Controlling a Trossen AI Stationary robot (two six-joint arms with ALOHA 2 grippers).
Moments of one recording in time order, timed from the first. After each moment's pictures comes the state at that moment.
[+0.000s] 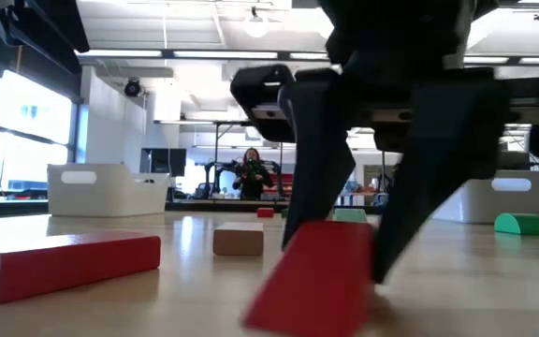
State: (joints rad) left arm -0.43 1.11 0.99 -1.10 -0.49 -1.19; right arm 0.45 2.09 1.36 -0.27 -0.12 -0.50
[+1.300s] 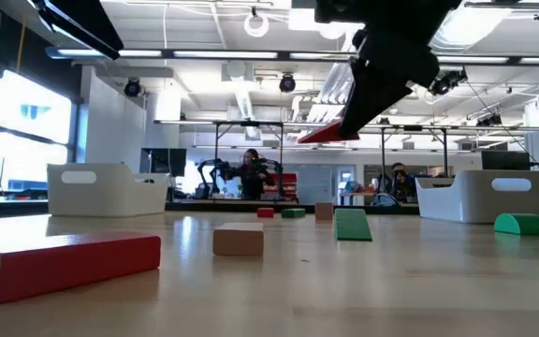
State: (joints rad) left arm -0.43 1.11 0.99 -1.09 -0.82 -0.88; right arm 0.41 1.83 1.36 -0.88 0.67 0.47
